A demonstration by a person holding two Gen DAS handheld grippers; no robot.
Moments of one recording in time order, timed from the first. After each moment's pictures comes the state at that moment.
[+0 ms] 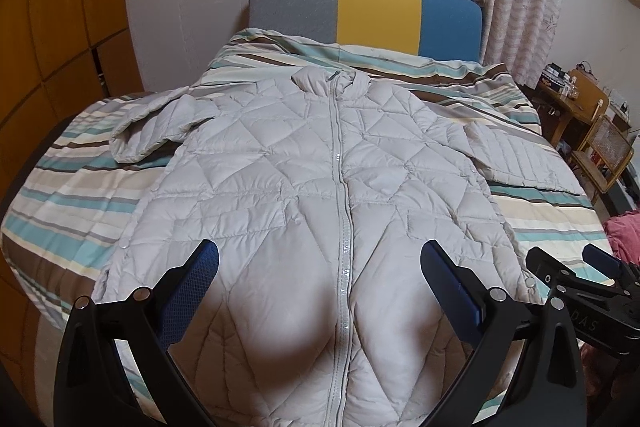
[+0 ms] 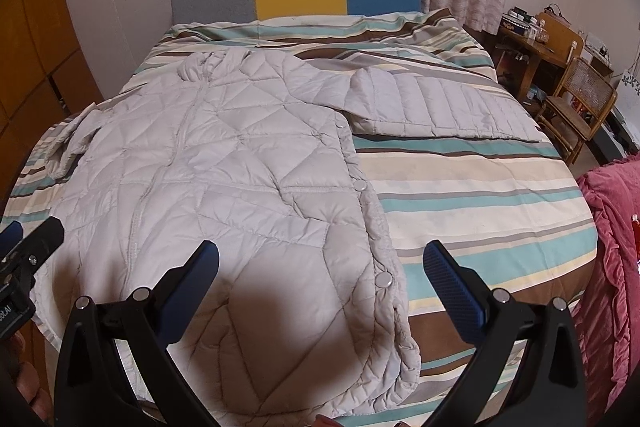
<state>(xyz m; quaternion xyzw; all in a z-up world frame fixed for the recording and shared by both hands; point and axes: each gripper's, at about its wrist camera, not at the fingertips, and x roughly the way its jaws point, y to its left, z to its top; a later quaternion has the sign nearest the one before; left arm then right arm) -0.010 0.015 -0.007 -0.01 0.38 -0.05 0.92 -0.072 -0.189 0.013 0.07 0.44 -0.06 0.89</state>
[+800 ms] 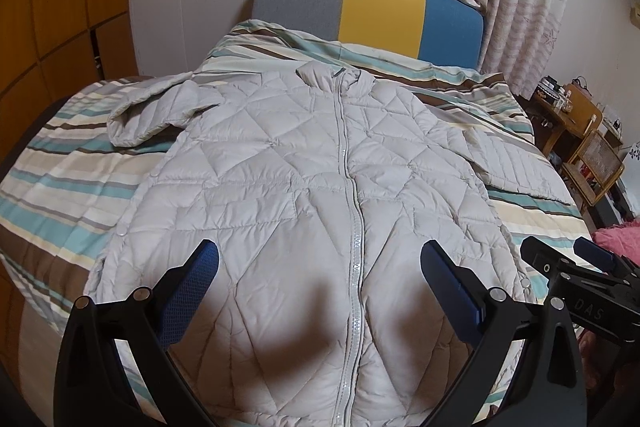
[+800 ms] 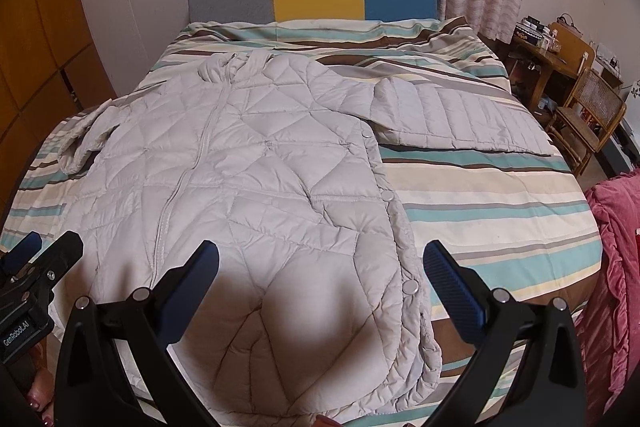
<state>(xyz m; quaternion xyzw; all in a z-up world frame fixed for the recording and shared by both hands) -0.010 0.039 -0.013 -0.04 0.39 -0.07 0.92 -0.064 -0.164 0.024 0.05 0.44 -0.05 0.89</state>
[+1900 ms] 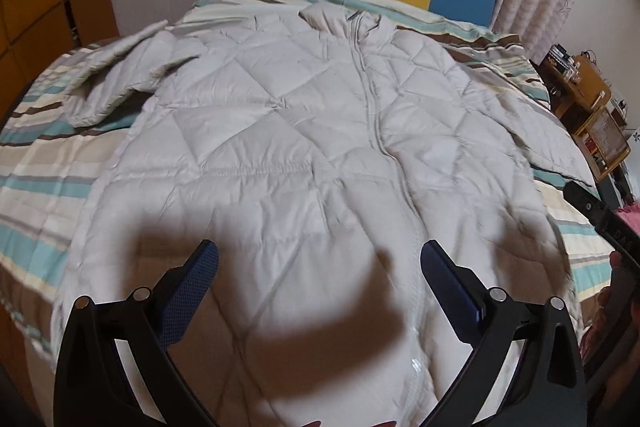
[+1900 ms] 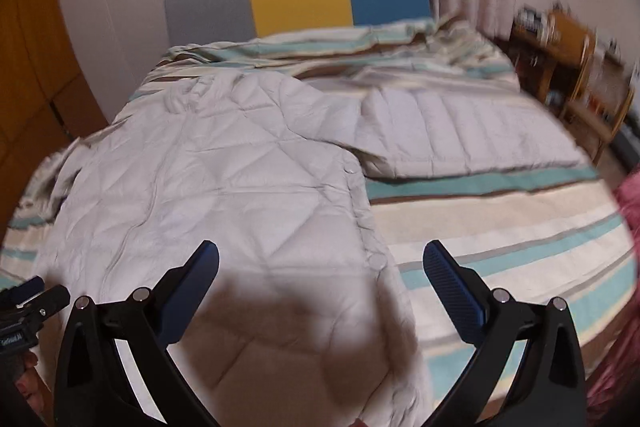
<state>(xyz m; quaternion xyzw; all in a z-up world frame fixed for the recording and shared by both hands) 0.080 0.057 -0.076 -0.03 0.47 -0.09 0.88 0.013 -0.230 -0.033 0.11 0.42 -0.05 0.90</state>
